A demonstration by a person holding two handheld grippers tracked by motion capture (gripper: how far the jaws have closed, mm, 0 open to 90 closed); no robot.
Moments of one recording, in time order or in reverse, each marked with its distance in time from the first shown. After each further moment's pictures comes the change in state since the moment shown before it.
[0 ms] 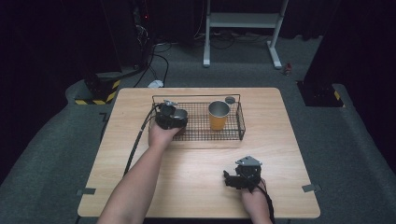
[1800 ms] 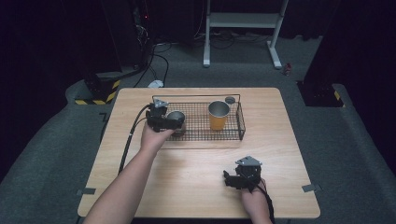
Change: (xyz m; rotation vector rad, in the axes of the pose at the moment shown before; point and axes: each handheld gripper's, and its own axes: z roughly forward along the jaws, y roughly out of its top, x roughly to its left) left arm 0.004 -0.005 -0.056 -0.128 -0.038 -0.002; right arm 0.000 0.000 0.000 0.000 -0.001 -0.001
